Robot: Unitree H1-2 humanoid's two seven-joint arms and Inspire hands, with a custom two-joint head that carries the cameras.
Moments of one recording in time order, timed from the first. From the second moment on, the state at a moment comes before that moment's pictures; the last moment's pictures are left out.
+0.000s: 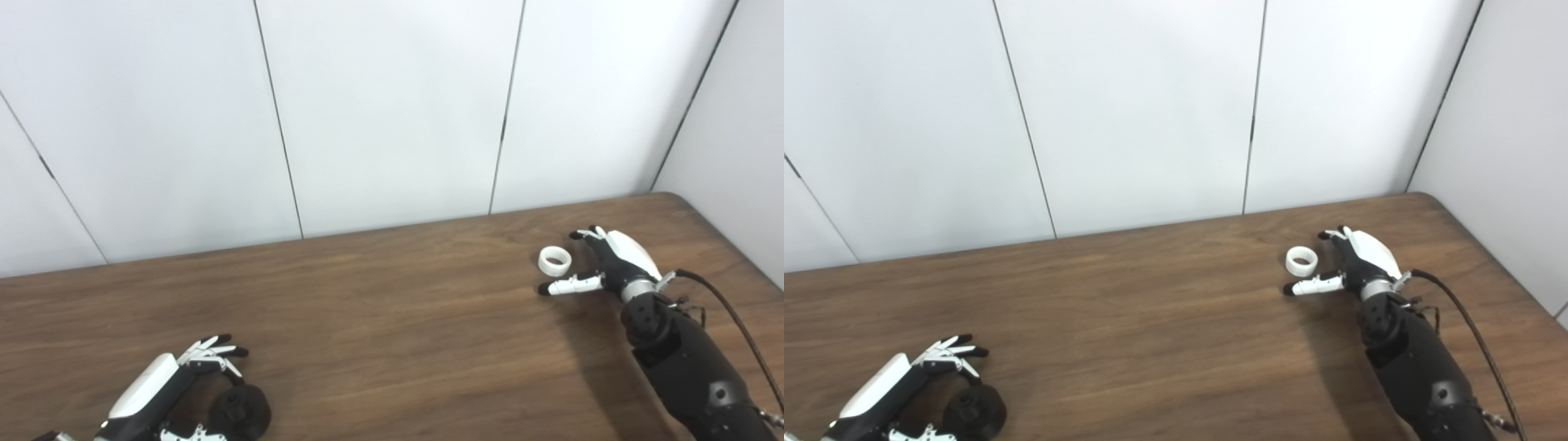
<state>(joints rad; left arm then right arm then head) -0.18 0.57 -0.23 0.23 0.29 -0.45 -0.15 -0.45 -0.49 0.08 0.36 -0.57 0.38 0.03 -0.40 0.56</state>
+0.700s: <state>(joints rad) -0.22 0.57 -0.26 0.27 0.29 -0.45 -0.13 -0.49 -0.49 0.10 0.44 -0.53 0.34 -0.02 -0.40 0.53</state>
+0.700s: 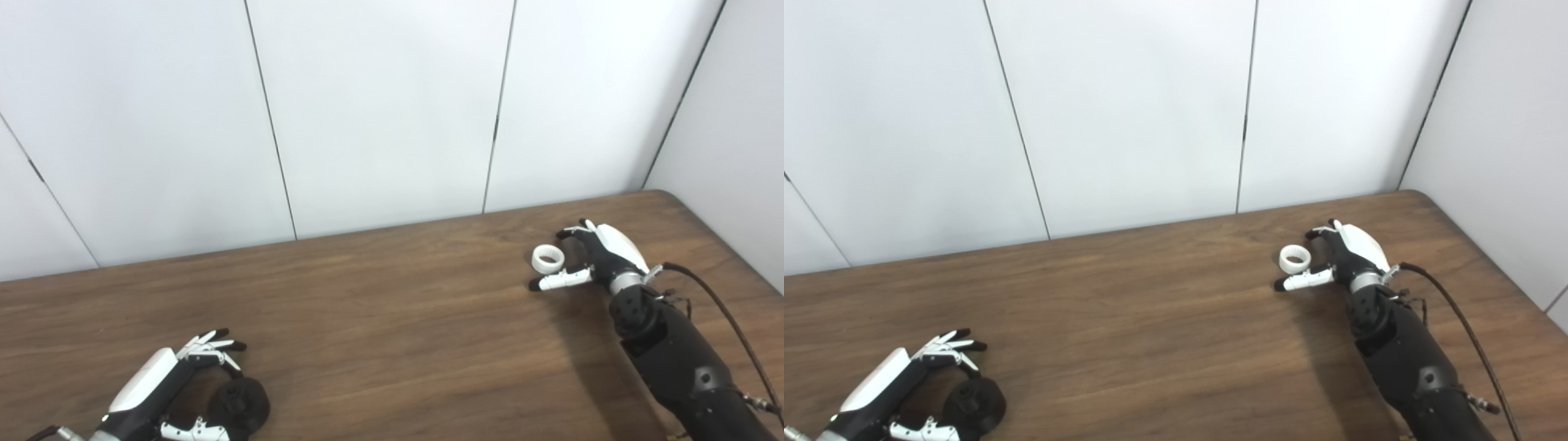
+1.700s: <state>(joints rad) -0.22 0.59 -0.28 0.27 0.26 -0.45 -0.12 -0.49 -0.49 0.10 0.42 -0.49 0.31 -0.04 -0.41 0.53</state>
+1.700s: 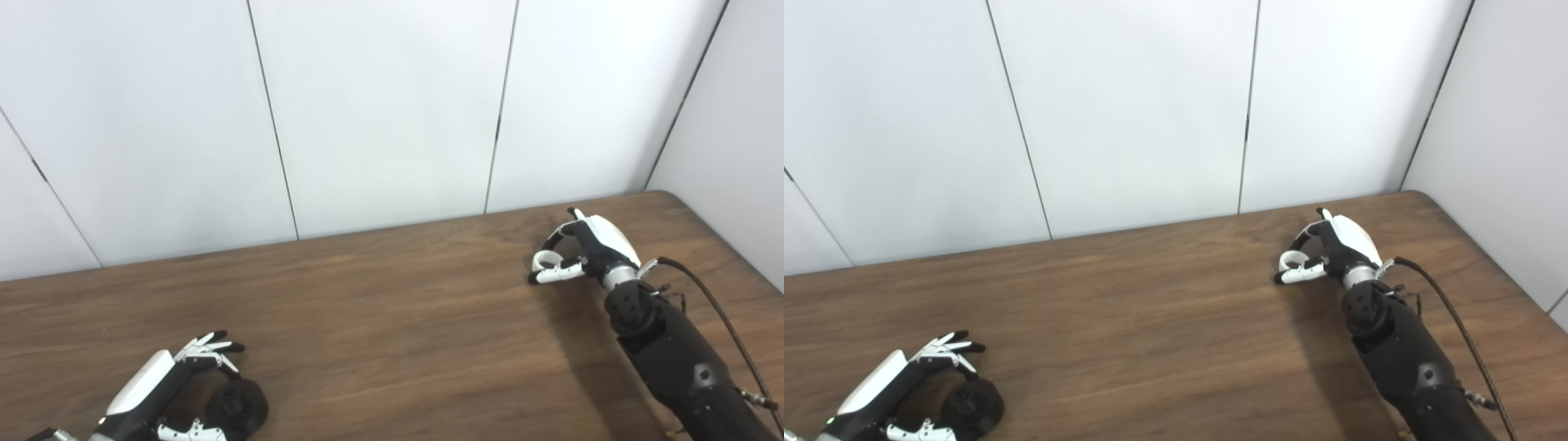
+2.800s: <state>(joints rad) -0.22 0.59 -0.29 0.27 0.26 -0.45 -0.11 -0.46 -0.49 0.10 0.37 -0.49 0.29 -0.06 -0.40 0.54</state>
